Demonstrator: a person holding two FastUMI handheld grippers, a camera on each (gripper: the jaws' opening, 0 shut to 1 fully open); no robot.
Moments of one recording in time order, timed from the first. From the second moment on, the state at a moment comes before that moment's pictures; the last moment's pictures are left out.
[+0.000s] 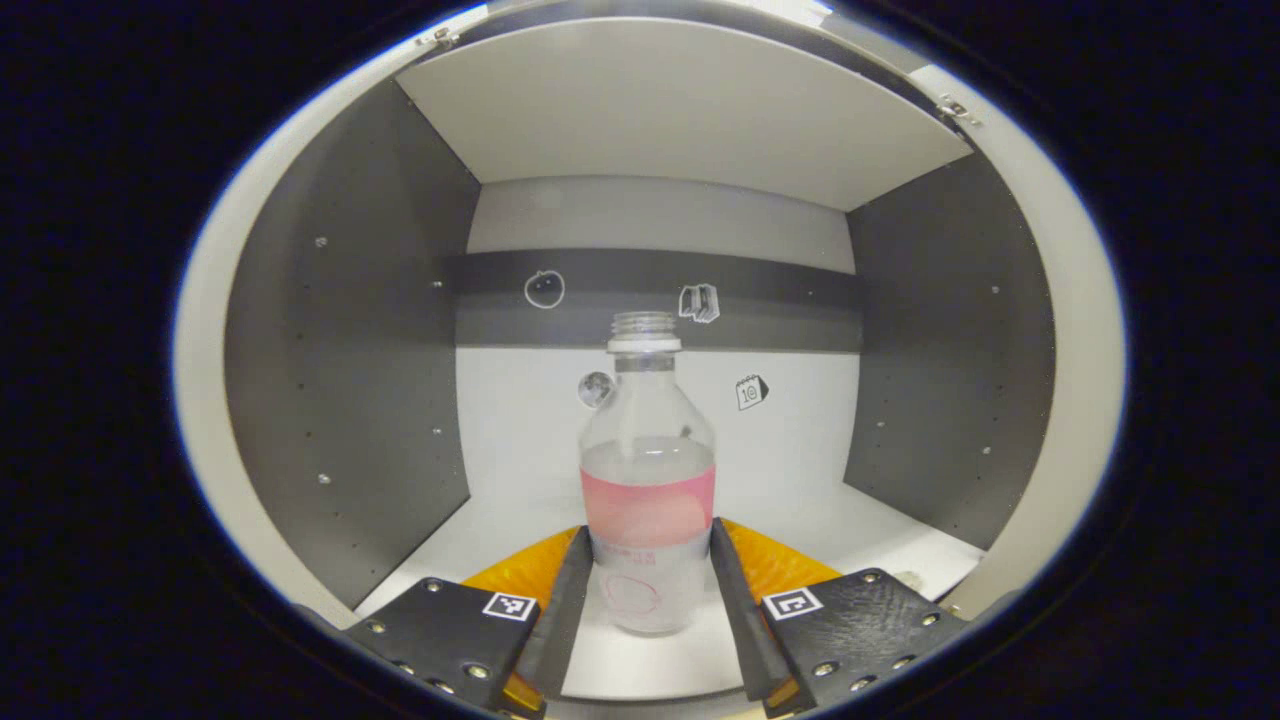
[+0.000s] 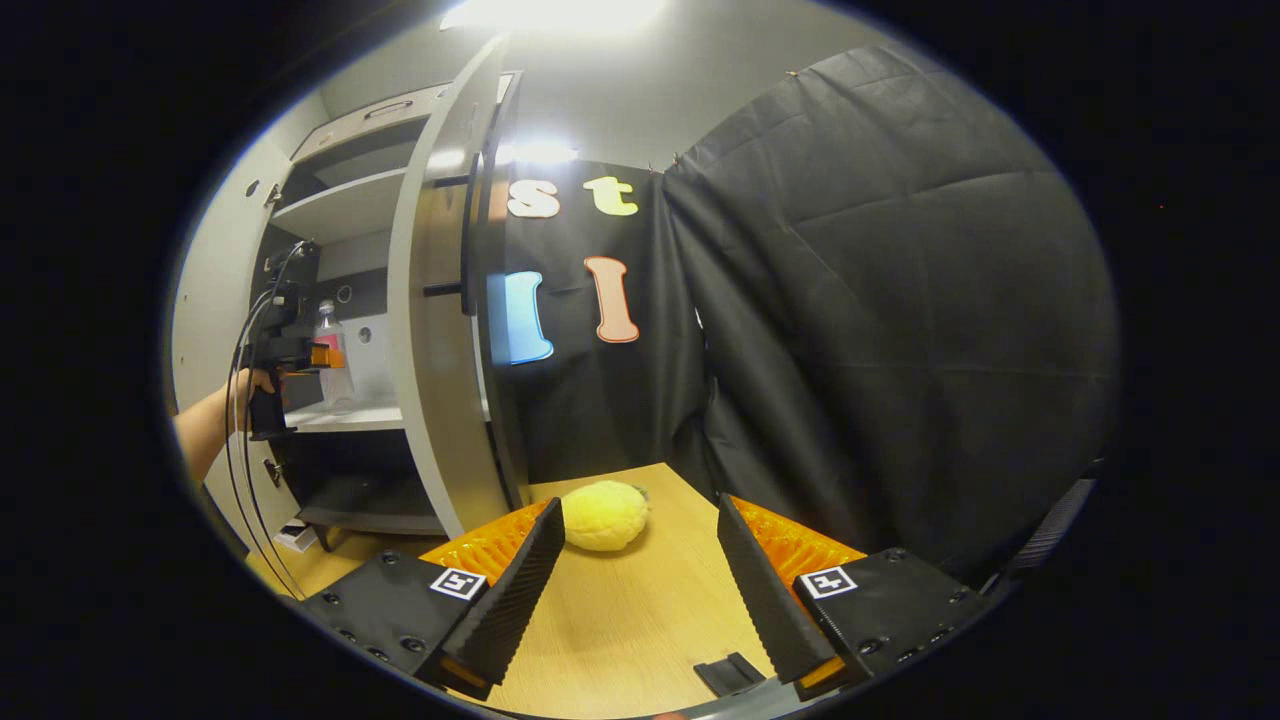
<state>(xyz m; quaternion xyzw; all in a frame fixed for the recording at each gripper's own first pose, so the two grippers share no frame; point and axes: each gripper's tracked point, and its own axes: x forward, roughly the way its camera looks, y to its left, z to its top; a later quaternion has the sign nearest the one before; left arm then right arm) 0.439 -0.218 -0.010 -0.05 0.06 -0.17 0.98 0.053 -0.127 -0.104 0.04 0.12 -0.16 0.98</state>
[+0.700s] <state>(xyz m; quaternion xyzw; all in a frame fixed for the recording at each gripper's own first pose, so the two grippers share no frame) 0.234 -0.185 -0.079 -0.04 0.07 -0.16 0.98 0.019 -0.119 -0.096 0.03 0.11 -0.07 0.99</state>
